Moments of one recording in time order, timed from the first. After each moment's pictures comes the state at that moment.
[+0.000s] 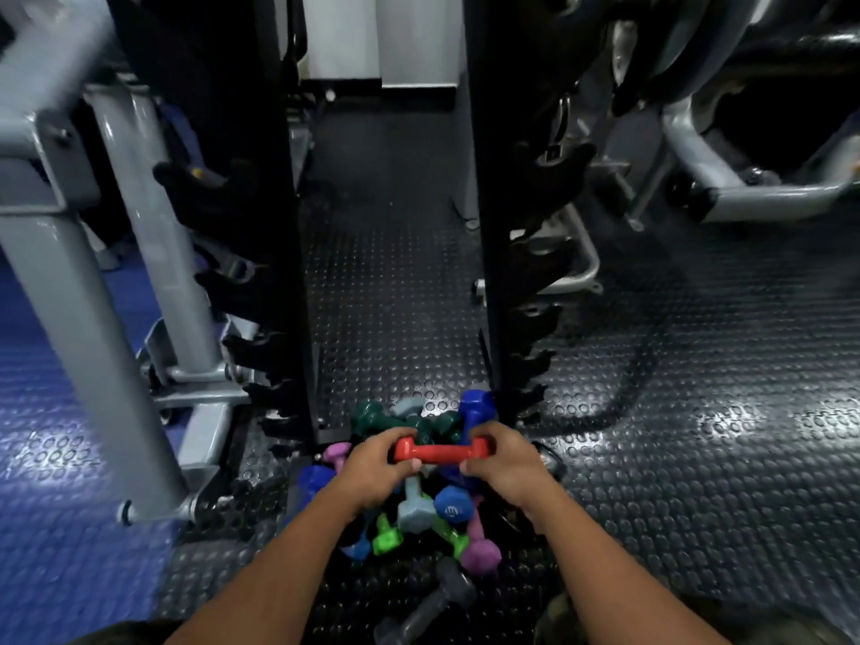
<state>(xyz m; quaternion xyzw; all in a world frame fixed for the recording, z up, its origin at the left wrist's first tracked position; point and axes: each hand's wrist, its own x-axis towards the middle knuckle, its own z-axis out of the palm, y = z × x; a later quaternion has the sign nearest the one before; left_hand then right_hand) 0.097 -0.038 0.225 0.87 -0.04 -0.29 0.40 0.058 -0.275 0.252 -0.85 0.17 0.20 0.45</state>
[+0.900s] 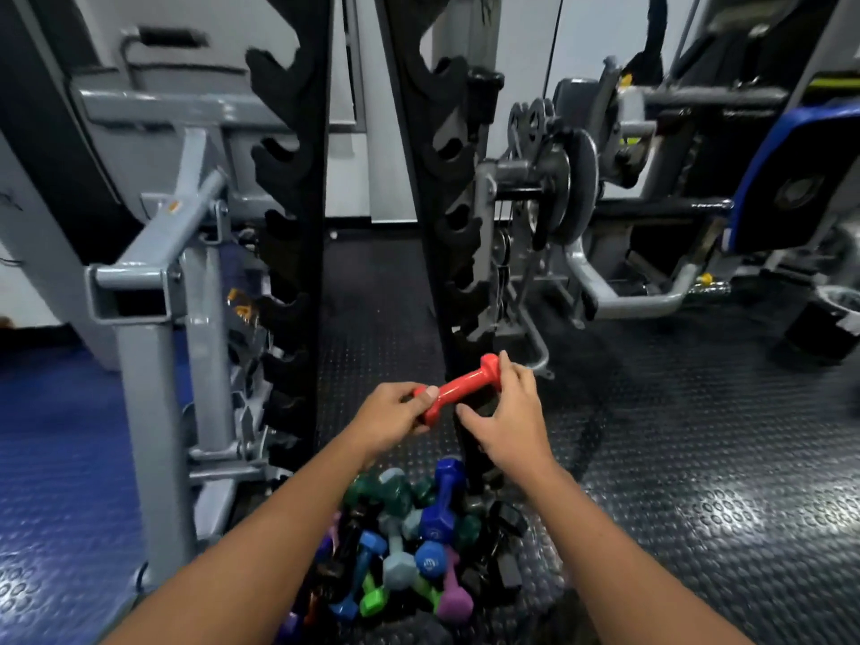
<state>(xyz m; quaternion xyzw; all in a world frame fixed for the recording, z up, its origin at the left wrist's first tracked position) 0.047 -0.093 0.486 0.79 -0.10 -0.15 0.59 -0.019 -0.286 0.491 -0.89 0.07 -0.16 0.42</state>
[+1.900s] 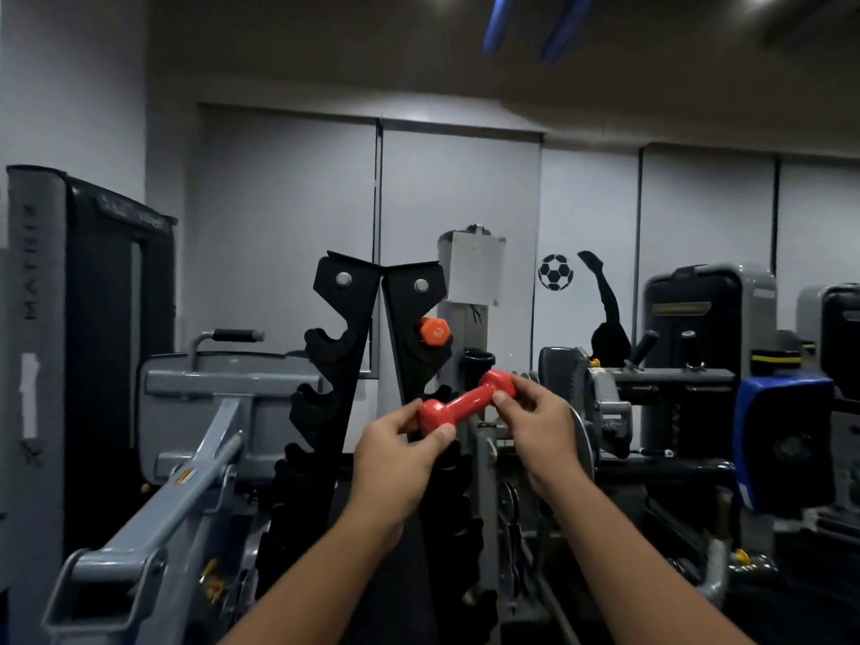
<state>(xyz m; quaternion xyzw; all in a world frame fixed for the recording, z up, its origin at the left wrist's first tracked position) 0.094 -0.130 0.798 0.67 -0.18 0.20 0.69 0.133 -0.327 0.813 -0.69 -0.06 -0.39 0.61</state>
